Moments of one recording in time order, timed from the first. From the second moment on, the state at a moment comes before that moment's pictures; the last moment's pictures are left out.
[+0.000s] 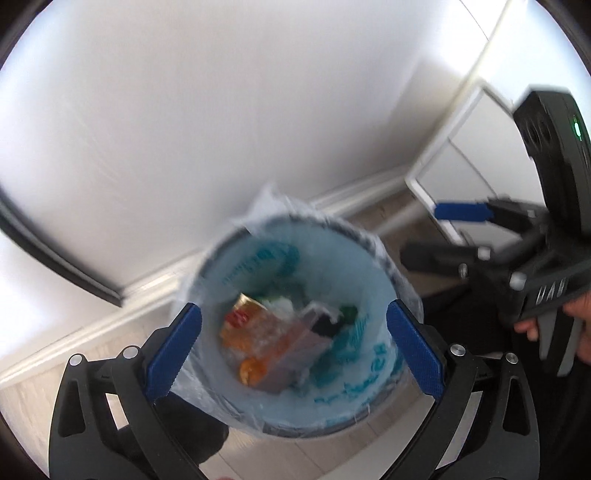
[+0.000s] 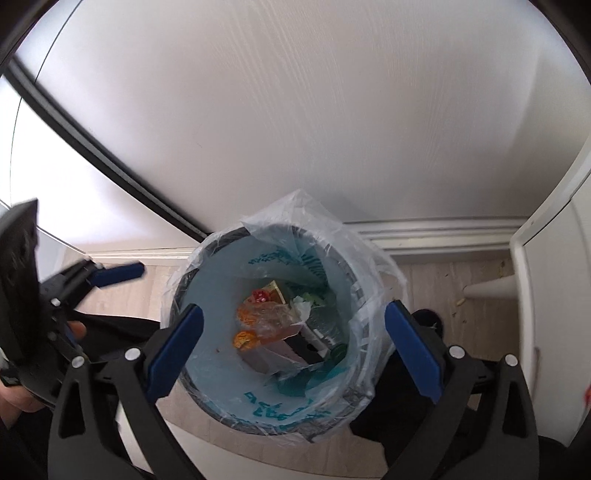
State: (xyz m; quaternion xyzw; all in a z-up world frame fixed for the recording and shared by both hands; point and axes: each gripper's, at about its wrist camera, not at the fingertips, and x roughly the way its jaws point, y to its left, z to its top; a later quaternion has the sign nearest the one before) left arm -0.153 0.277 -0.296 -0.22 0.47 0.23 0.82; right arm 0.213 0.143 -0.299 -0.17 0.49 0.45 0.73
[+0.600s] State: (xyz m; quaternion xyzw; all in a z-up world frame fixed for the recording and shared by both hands) left arm -0.172 0.282 -0.249 -0.24 0.37 0.35 0.83; right arm 0.212 0.099 -0.266 -0.13 0.45 0.40 0.79
